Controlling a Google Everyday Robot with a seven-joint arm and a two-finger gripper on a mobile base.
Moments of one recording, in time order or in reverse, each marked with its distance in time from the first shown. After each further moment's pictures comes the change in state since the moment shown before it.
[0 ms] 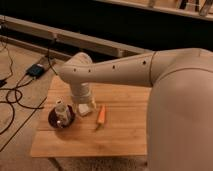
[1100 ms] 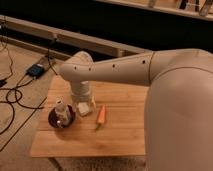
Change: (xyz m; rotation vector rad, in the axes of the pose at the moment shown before) arm -0.010 0.001 0.001 -0.019 0.014 0.005
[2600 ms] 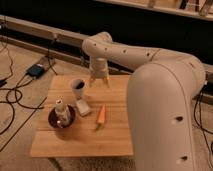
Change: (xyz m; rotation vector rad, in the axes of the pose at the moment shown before) arm -0.143 -0.099 -0.022 0.019 -0.064 0.160
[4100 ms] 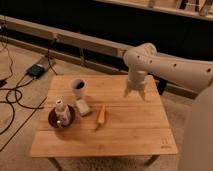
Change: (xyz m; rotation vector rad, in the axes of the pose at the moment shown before) arm 0.103 -0.181 0.010 0.073 0.012 0.133
